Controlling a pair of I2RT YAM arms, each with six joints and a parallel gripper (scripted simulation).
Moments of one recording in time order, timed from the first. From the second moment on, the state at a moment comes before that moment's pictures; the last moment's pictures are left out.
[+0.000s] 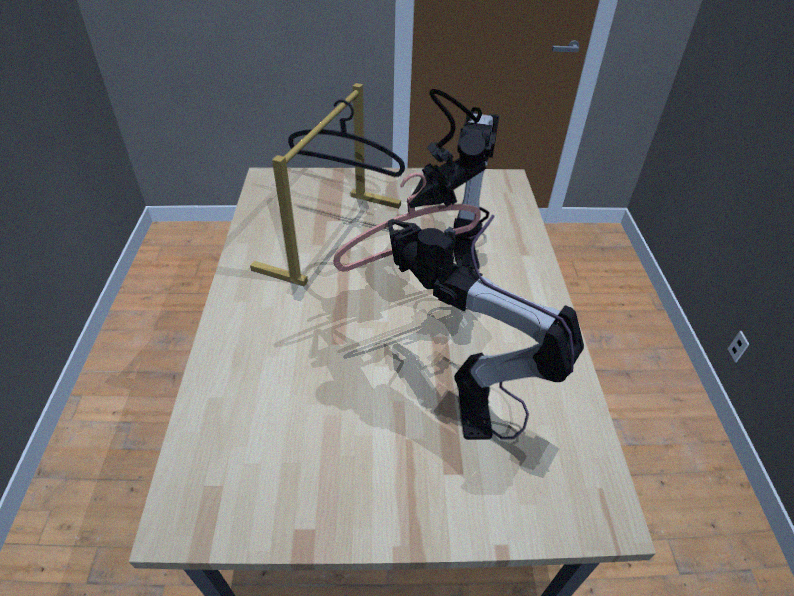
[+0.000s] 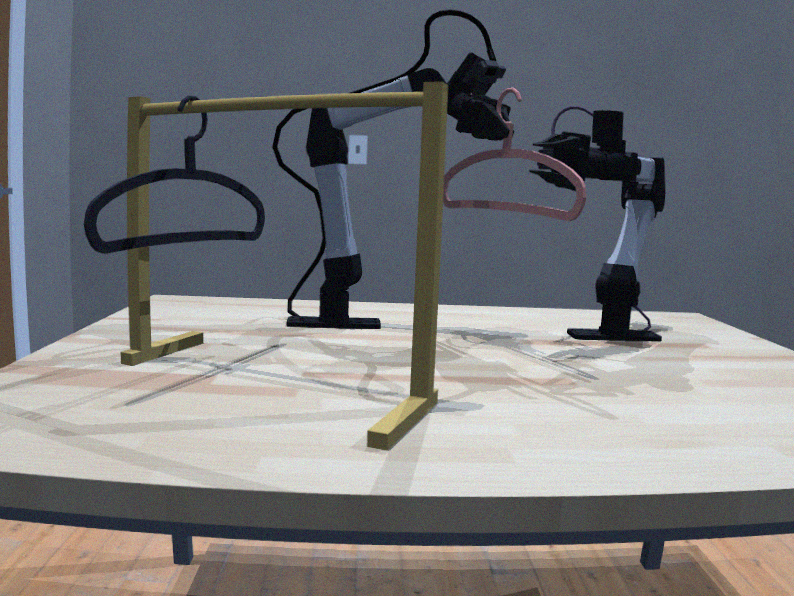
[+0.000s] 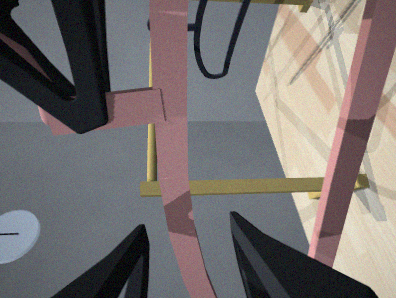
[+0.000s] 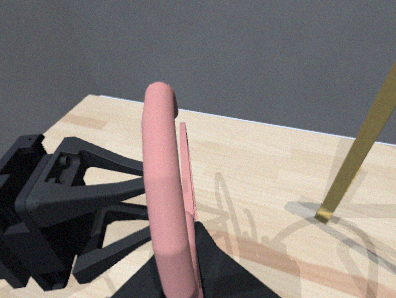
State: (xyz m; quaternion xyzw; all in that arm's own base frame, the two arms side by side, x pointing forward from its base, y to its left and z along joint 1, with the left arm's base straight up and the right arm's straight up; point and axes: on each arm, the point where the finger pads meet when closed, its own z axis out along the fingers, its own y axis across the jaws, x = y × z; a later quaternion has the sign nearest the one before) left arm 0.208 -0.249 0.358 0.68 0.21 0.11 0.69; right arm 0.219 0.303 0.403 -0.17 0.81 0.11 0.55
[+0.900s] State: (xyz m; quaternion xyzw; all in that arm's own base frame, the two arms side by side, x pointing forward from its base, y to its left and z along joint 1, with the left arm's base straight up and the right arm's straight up) left arm 0.223 -0.271 0.361 0.69 0.22 0.11 0.68; right arm 0.219 0.303 0.403 -0.17 0.81 0.11 0.55
